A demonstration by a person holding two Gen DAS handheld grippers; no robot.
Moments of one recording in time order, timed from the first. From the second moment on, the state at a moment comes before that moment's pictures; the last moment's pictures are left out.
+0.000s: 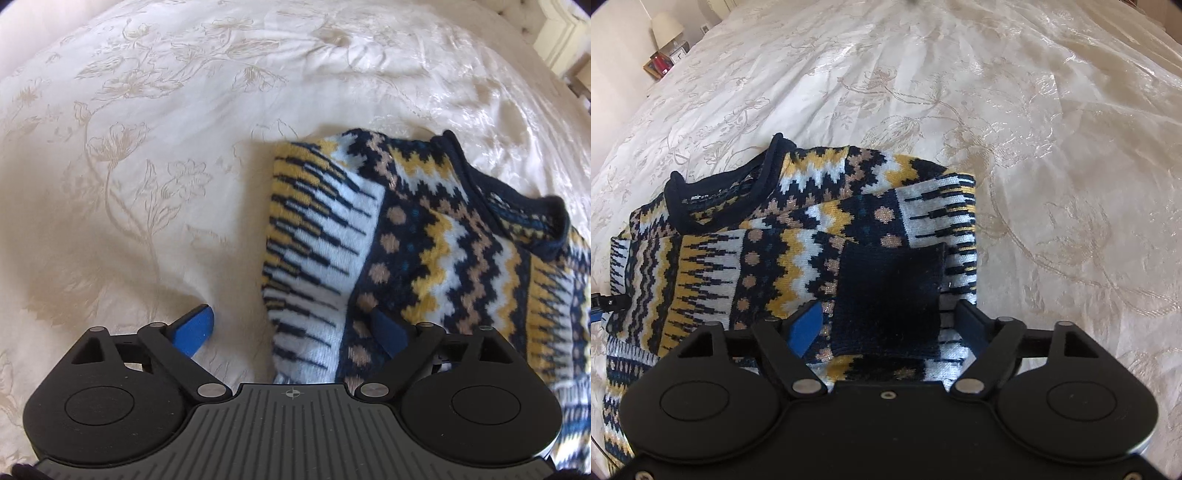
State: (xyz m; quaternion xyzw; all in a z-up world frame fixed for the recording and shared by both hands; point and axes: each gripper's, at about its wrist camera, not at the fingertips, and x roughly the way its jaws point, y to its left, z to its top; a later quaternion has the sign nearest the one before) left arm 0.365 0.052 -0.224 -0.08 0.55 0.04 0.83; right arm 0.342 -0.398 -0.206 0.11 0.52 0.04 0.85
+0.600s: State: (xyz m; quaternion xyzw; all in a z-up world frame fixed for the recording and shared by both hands) left arm 0.245 0.011 -0.203 -0.03 0.58 -0.01 0.81; right arm 0.219 -0.402 -0.200 0.12 0.54 0.05 0.83
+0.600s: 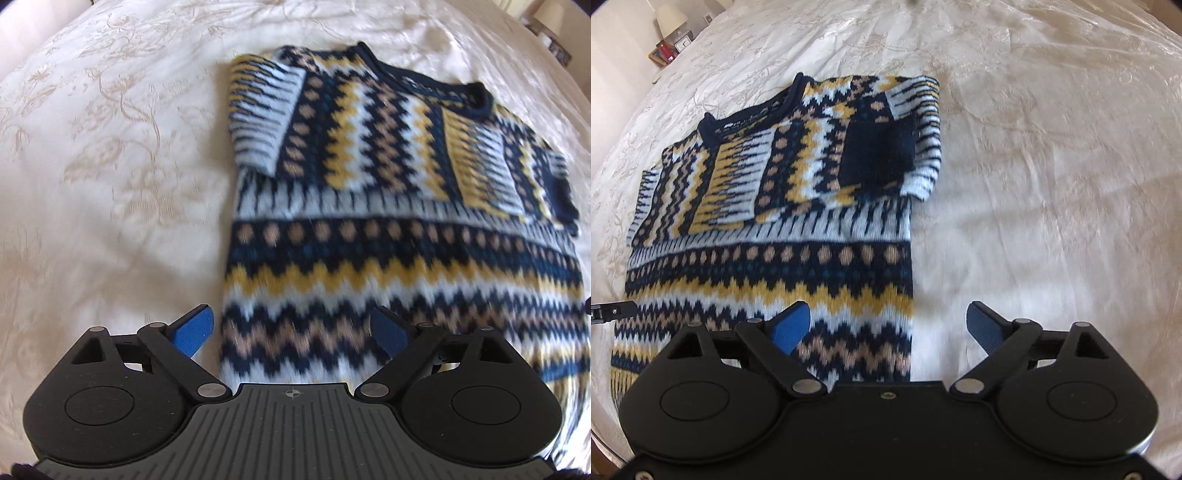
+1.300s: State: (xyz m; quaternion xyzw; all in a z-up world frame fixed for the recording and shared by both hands) left arm 0.114 0.005 -0.215 -0.02 0.59 -0.01 0.80; right arm 0.104 -0.390 -0.219 0.12 0.58 0.11 0.80
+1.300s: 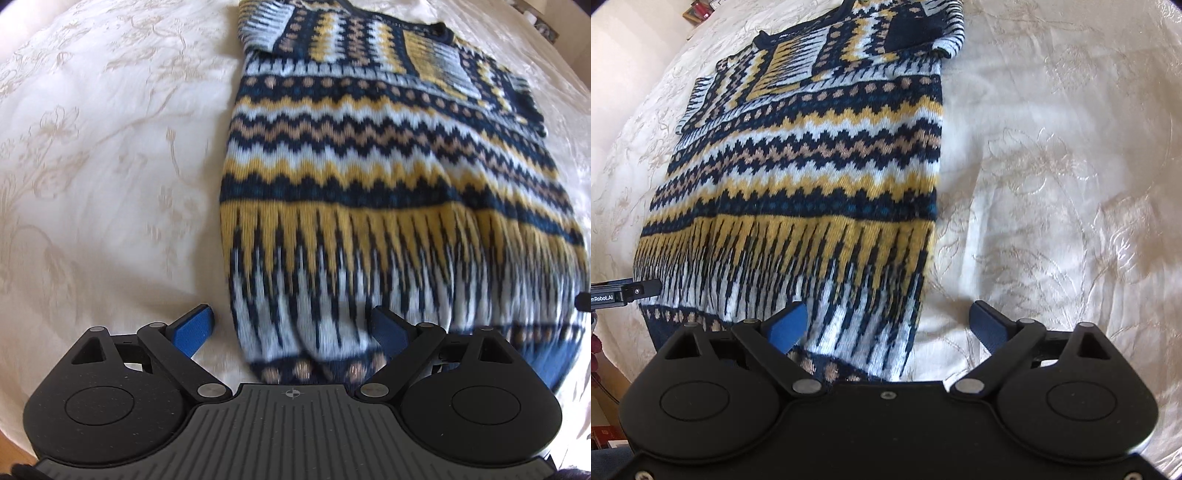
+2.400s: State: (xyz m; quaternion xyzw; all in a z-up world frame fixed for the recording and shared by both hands) left arm 0.100 -0.004 -0.236 -0.02 0.56 0.01 0.83; right arm 0.077 -0.378 -0.244 0.06 0.51 0.14 0.85
